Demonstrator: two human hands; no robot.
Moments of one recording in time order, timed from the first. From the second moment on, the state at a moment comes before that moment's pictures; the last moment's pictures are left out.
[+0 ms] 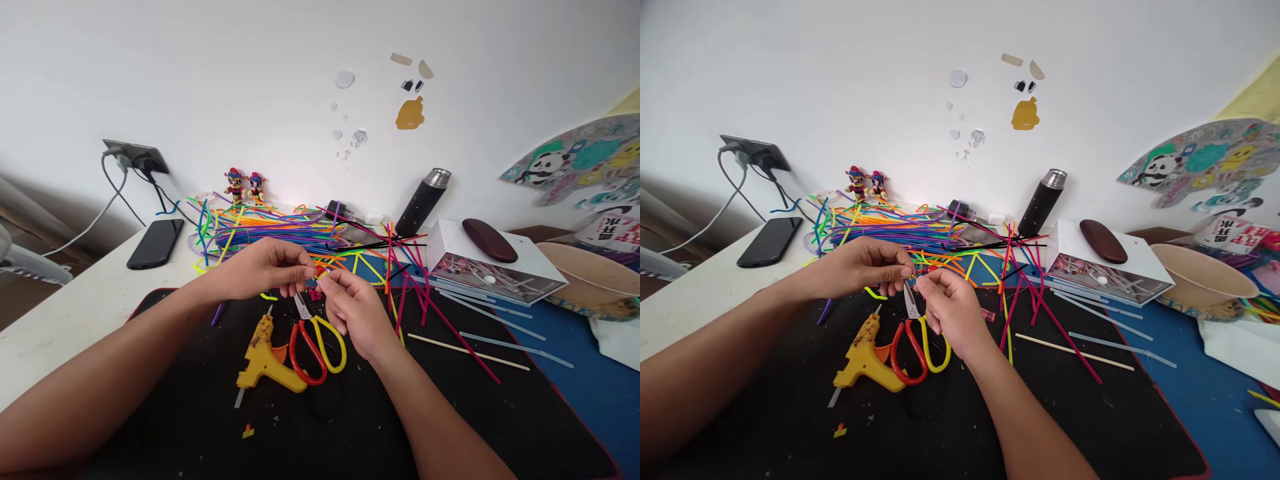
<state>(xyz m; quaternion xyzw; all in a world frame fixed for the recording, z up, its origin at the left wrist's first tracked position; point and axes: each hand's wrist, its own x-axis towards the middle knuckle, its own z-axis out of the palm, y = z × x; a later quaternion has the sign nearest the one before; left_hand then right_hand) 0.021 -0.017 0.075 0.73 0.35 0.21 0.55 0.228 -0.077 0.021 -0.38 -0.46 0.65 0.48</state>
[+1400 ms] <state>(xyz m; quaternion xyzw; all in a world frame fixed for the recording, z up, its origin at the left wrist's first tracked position) 0.037 -0.028 0.068 0.67 0.38 0.27 0.58 0.224 -0.081 0.021 -0.38 -0.46 0.61 0.51</state>
